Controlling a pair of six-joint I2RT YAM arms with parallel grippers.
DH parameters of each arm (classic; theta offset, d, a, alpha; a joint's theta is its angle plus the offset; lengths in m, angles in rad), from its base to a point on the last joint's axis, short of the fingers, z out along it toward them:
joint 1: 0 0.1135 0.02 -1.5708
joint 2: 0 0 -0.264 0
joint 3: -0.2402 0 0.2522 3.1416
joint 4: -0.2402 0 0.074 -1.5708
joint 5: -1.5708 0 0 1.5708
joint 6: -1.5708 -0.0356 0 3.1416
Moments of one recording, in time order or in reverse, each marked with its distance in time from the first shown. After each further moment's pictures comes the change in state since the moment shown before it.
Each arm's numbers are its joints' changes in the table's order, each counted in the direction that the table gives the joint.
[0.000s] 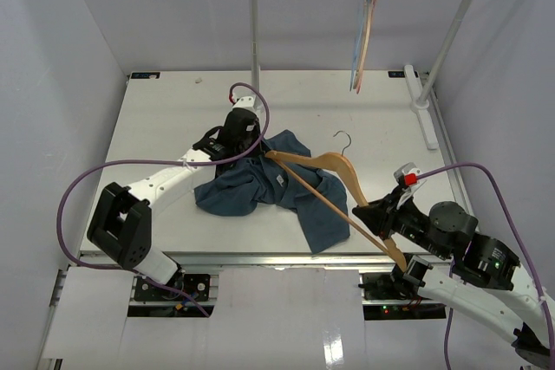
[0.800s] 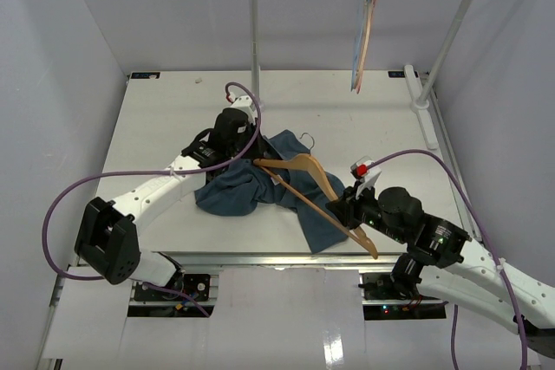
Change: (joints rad) left arm 0.001 -0.107 0.033 0.012 -0.163 0.022; right arm 0.000 0.255 0.138 0.278 -0.009 0.021
